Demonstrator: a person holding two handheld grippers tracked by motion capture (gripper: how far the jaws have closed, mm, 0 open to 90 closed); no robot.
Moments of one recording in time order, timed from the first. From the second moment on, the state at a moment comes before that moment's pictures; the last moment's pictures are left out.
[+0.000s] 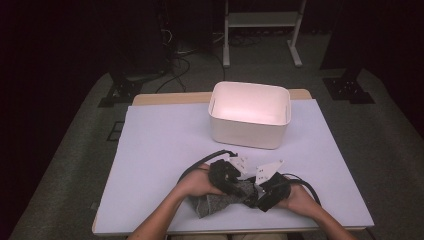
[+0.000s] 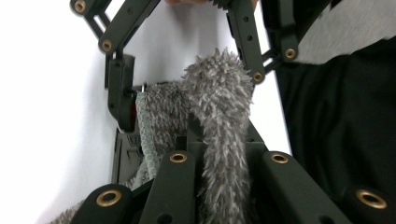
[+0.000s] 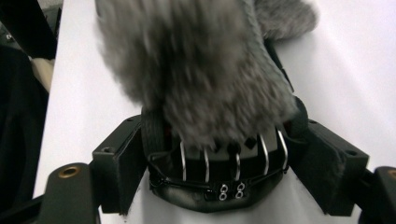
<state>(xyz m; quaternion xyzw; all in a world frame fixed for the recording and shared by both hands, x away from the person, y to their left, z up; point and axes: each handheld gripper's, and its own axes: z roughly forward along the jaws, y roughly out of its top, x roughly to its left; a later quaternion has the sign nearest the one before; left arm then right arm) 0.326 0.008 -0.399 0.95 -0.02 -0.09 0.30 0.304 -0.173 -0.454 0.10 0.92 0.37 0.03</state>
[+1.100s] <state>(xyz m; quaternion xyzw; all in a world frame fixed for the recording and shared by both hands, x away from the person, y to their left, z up) 0.317 0.015 -0.402 0.95 -0.03 -0.07 0.29 0.295 -0.173 -0.459 0.09 0.92 0.38 0.06</state>
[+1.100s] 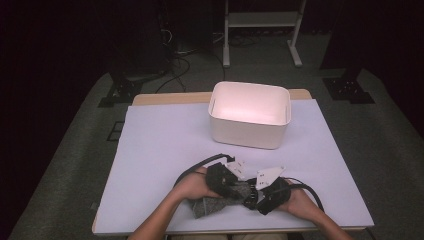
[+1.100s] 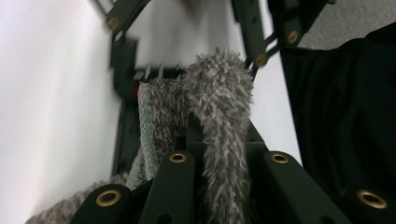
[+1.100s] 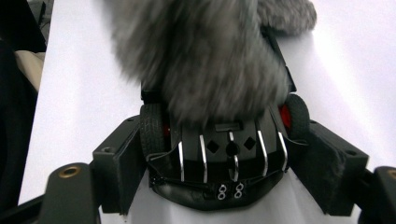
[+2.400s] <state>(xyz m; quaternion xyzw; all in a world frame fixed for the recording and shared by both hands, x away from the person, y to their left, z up) 0.345 0.060 -0.401 0.96 0.04 -0.02 0.28 0.292 -0.172 -0.459 0.08 0.92 0.38 0.08</state>
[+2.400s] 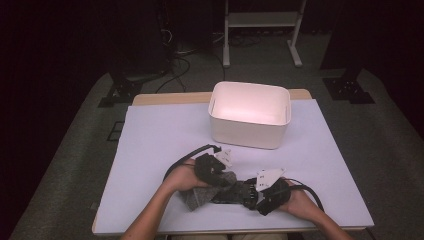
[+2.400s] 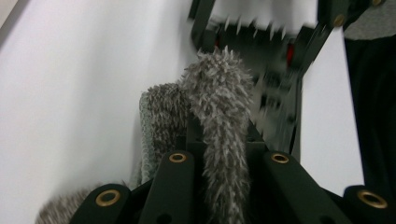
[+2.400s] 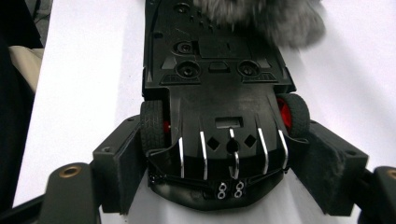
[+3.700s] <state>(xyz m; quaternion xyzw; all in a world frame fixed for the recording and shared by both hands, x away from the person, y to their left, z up) 0.325 0.050 -0.400 0.95 0.01 -0.04 0.30 0.290 -0.176 -0.451 0.09 0.91 0.39 0.05</state>
